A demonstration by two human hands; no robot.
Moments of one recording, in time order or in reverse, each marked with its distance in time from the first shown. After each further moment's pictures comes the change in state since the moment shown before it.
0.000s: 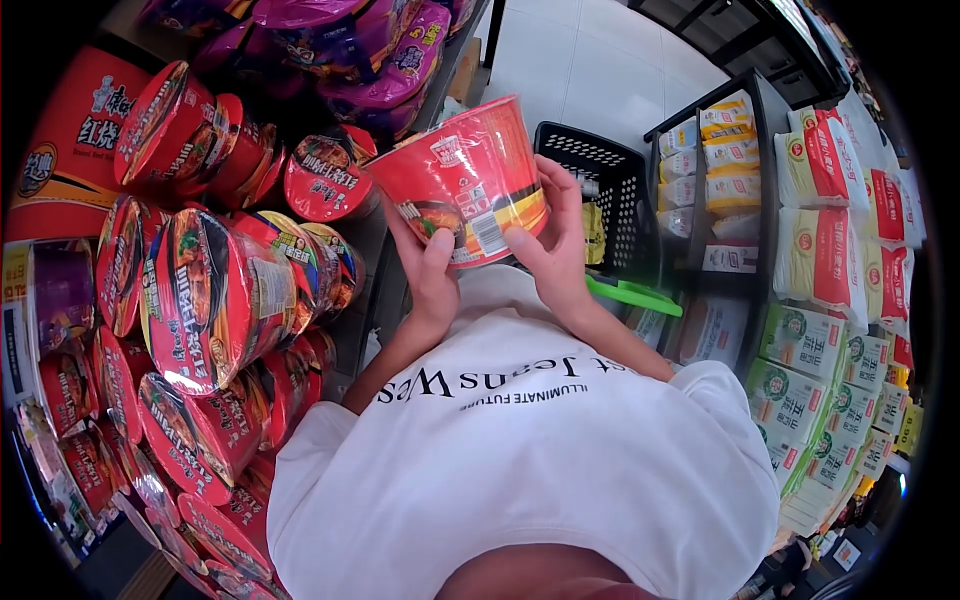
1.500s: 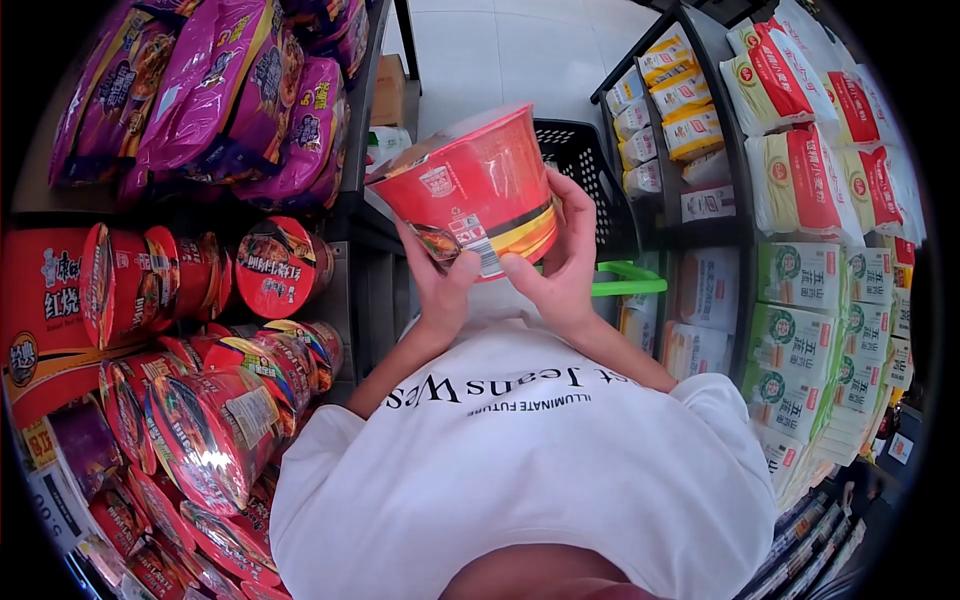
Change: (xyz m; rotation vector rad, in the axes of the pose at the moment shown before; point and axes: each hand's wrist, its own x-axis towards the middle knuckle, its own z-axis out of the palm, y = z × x) left_hand 0.023 -0.046 0.047 -0.120 -0.267 -0.274; right_hand 0.008 -0.018 -0.051 -0.165 0.242 -0.195
